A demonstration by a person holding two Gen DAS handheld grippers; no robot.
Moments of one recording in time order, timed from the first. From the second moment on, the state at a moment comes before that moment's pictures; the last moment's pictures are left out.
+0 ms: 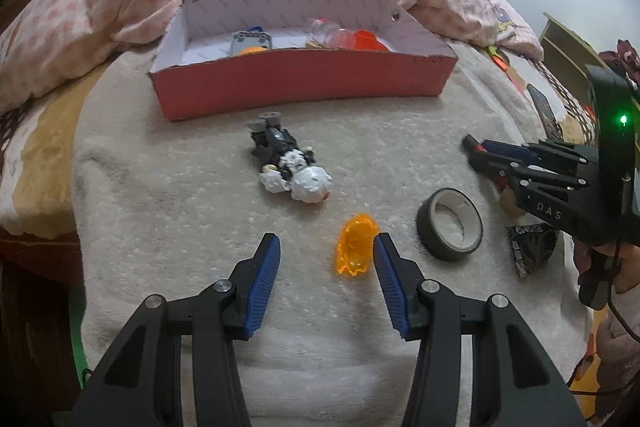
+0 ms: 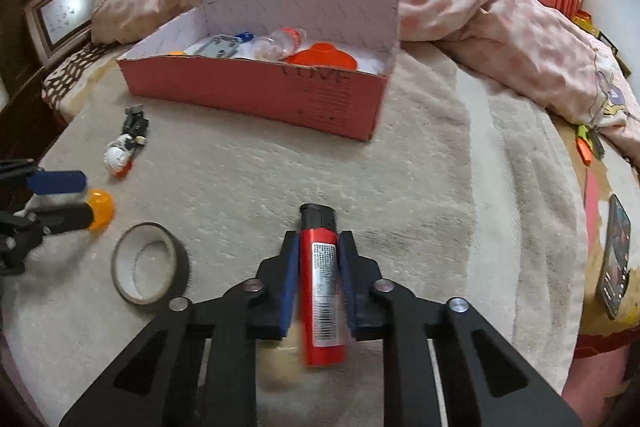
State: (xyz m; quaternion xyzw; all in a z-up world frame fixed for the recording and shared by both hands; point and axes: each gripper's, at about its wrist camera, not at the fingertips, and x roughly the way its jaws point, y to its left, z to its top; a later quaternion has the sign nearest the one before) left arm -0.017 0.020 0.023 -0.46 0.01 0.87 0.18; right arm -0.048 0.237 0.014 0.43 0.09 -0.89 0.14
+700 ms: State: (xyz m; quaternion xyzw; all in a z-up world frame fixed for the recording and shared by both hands) left arm -0.019 0.049 0.014 -0.45 0.07 0.87 0.18; right arm -0.042 0.217 0.006 0.42 0.06 -0.89 0.17
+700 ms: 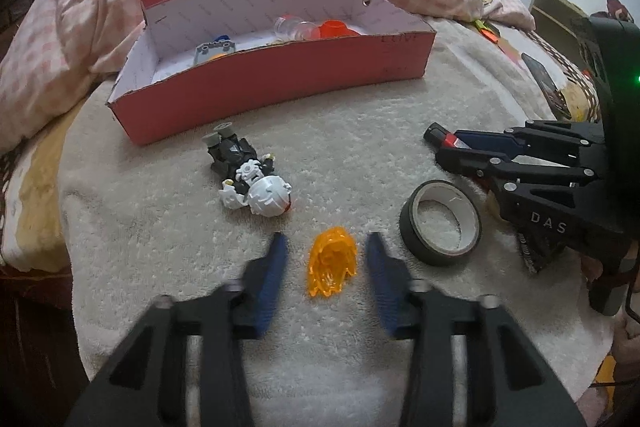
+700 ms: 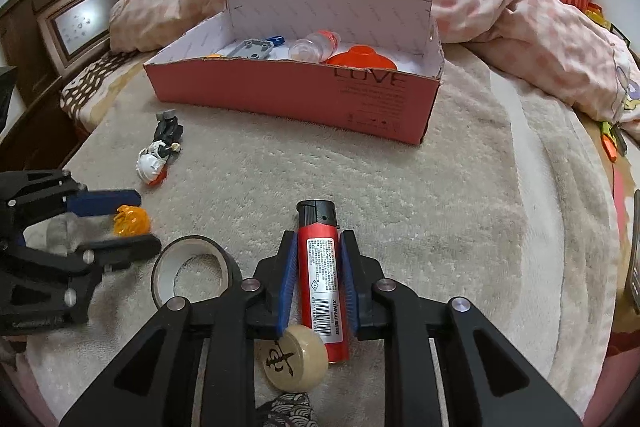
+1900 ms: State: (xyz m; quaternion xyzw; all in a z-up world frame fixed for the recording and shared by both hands) left arm -0.075 0.033 0.079 -0.39 0.00 0.90 0.20; right arm -0.058 0.236 0.061 0.38 -0.06 -0.91 0.19
